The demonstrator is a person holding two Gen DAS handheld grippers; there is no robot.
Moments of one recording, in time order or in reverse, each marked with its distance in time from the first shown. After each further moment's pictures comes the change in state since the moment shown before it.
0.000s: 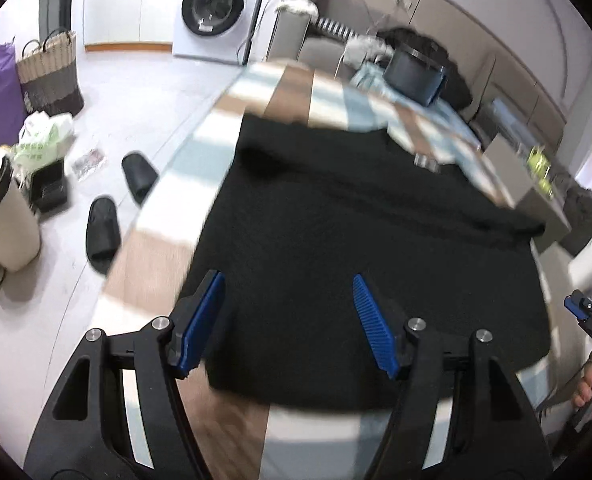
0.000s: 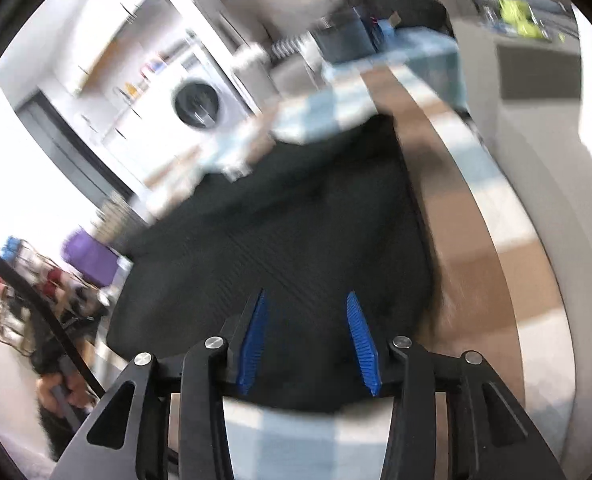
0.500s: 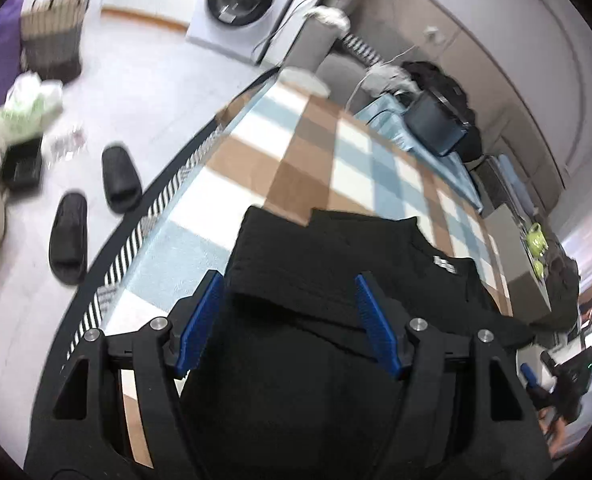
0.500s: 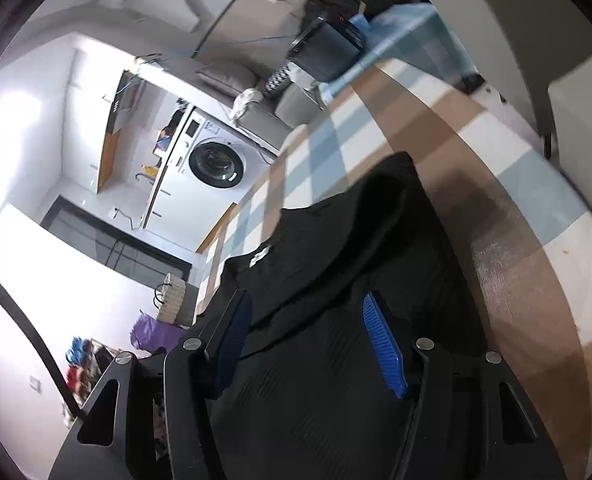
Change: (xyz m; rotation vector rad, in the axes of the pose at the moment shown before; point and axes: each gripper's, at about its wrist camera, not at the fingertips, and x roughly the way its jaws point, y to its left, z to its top) left arm 0.089 0.047 0.118 -0.226 0.038 -0.063; right arm 0.078 -0.060 0.079 0.354 -0.036 0.214
